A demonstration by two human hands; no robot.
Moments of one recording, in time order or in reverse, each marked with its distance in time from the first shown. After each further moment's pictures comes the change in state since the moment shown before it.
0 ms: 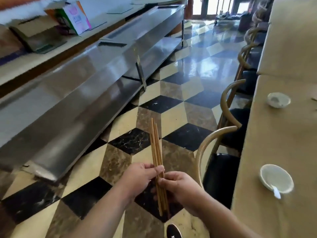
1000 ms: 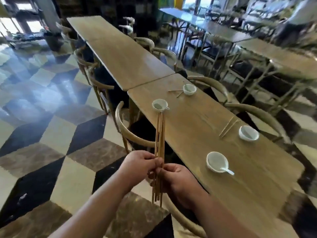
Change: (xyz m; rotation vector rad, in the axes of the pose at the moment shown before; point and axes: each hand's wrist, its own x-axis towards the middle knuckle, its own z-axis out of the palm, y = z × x) left_hand 0.334 0.286 0.078 0.522 -0.966 0.518; right_hand 0.132 -0.167 -0.138 0.635 1.092 -0.409
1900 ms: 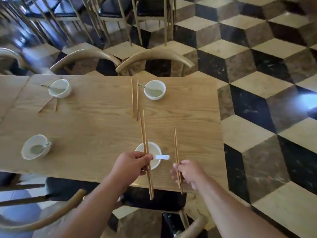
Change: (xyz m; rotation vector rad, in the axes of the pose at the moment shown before) left_hand 0.238 0.047 0.297 0.497 -0.509 -0.120; right_hand 0.032 0.146 -0.320 0.533 0.879 0.401
